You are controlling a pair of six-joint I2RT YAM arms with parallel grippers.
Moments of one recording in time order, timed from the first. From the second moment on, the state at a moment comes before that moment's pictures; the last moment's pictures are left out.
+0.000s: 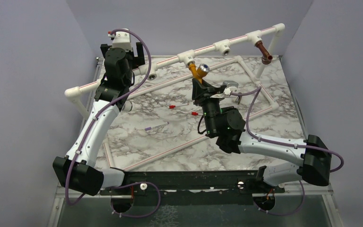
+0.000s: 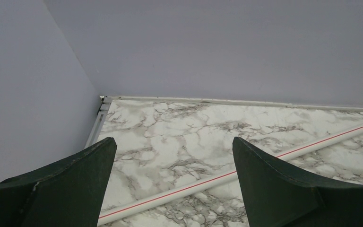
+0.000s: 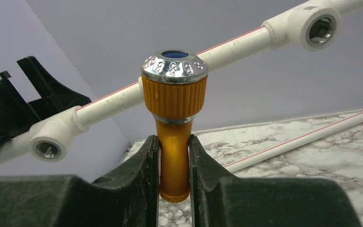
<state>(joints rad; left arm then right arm) -0.28 1.29 1.36 -0.13 -0.36 0.00 1.11 1.34 0.91 0.98 0.87 -0.05</state>
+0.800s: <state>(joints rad) -0.29 1.29 1.36 -0.13 -0.36 0.00 1.06 1.23 0.93 0.64 0.90 0.71</state>
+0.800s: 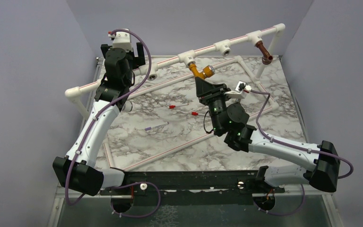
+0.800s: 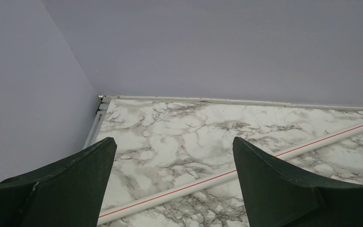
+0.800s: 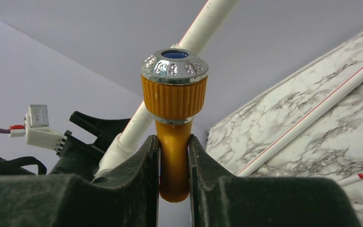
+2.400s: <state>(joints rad) -0.31 1.27 1.34 -0.13 -0.40 0.00 1.02 1.20 0.99 0.30 0.82 1.39</state>
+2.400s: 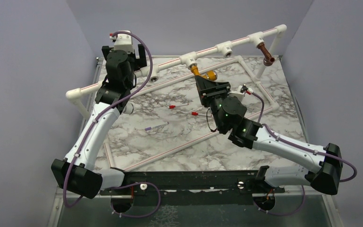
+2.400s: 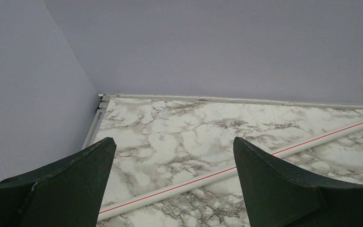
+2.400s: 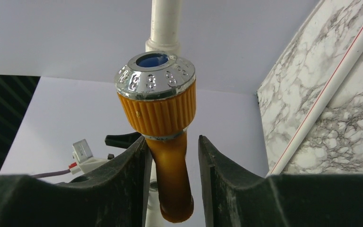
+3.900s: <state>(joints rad) -0.29 1.29 1.34 -0.12 -0.36 -0.02 1.01 0.79 0.93 0.17 0.49 -0.28</state>
